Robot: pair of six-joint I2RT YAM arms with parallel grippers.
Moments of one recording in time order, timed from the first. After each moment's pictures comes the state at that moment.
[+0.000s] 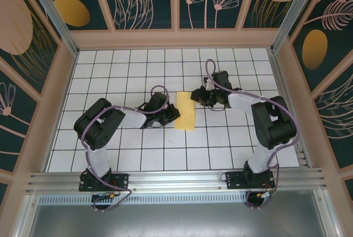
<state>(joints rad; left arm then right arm) -0.68 1.88 0.81 0.32 0.32 -1.10 0.37 1.75 0.96 -0.06 -0.62 0.70</state>
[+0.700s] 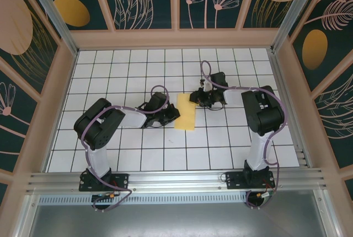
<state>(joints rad) -0.68 1.88 0.81 0.30 0.32 -1.11 0.34 1.95 1.03 -0.03 -0.71 0.62</state>
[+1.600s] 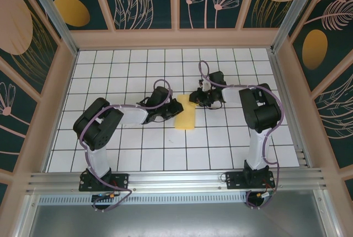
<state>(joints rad) -0.68 1.87 0.92 0.26 0.34 -1.07 0.34 2.00 1.09 -0.08 -0.69 0.57</state>
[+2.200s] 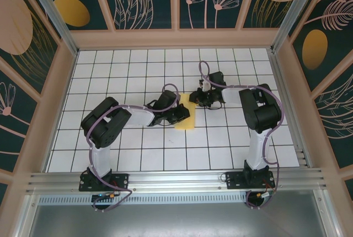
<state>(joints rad) -0.75 1.94 0.94 0.26 0.38 -1.08 0.35 1.99 1.08 -0.06 -0.67 0.60</state>
